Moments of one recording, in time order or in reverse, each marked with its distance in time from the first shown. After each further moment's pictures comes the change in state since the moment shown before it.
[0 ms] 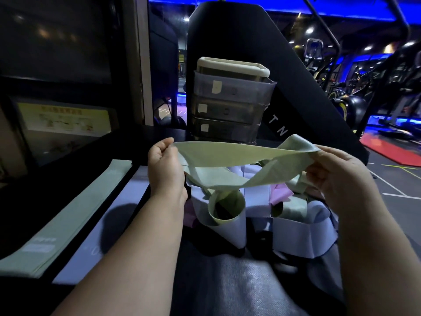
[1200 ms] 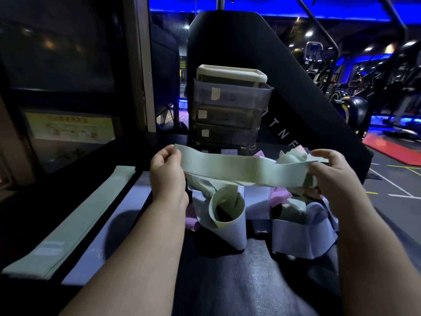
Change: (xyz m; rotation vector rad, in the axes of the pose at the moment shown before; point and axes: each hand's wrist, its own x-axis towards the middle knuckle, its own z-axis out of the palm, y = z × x) left_hand 0.003 -0.004 -0.001 -0.009 -0.016 -0.034; right_hand 0.007 0.006 -0.003 -0.398 0.143 0.041
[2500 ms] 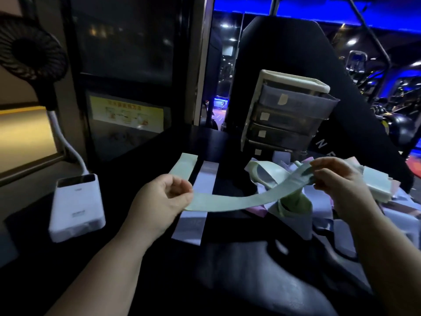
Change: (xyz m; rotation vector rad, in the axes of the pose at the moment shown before) left_hand -0.019 0.071 -0.204 0.646 -0.328 0.165; right_hand -0.053 -0.023 0.082 0.120 -0.301 -0.245
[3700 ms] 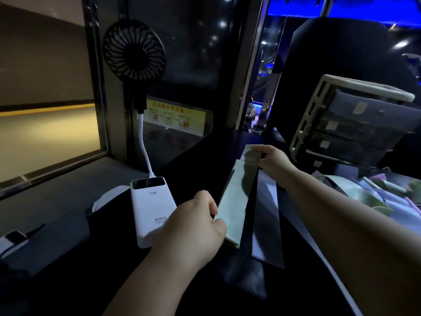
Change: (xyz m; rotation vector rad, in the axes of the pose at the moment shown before) left_hand -0.020 0.002 -0.077 0.575 -0.074 -0.115; right_hand 0.090 0.023 0.266 -0.349 -0.321 0.050
